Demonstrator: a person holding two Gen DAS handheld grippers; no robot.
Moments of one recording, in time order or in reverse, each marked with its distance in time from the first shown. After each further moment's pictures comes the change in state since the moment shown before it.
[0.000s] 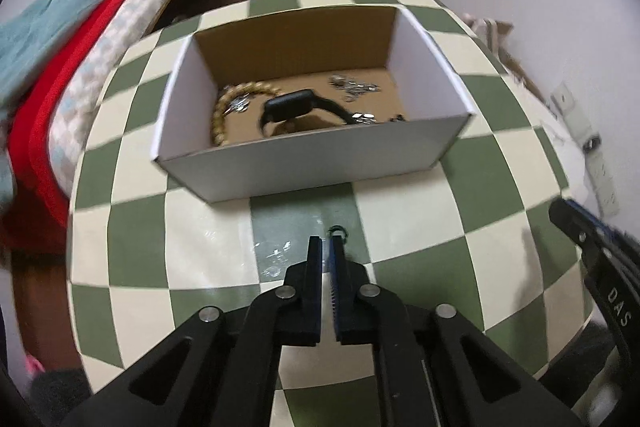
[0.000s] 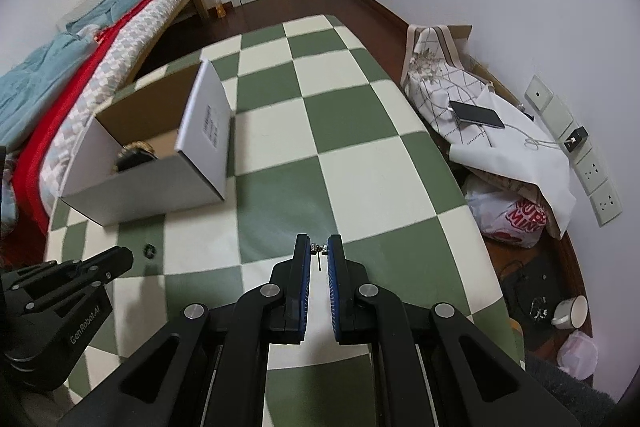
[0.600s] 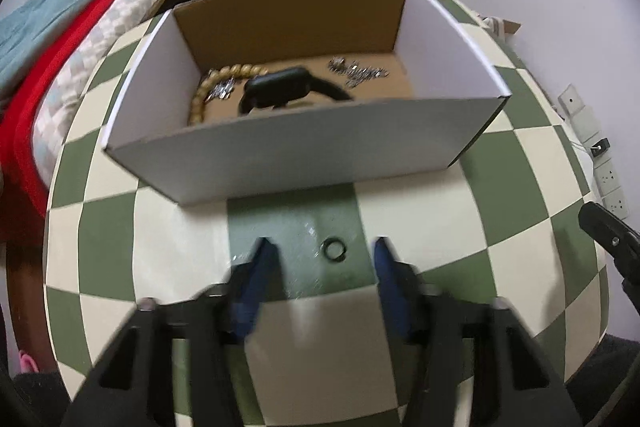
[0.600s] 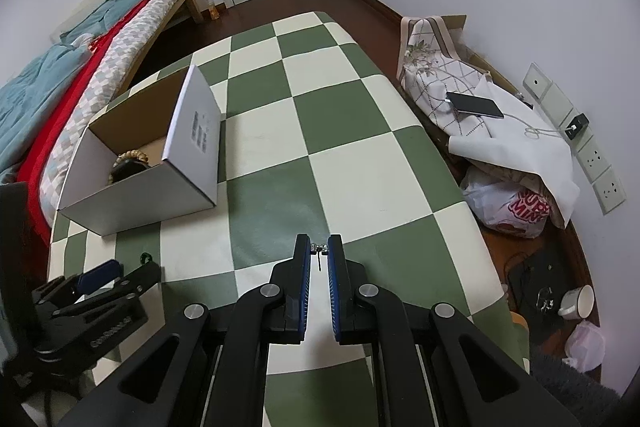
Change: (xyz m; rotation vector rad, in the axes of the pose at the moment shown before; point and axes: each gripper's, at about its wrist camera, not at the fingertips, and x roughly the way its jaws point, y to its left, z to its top) left arm 0.033 -0.015 -0.004 0.026 -0.028 0.010; right arm 0.008 -0.012 0.003 0.044 0.019 0.005
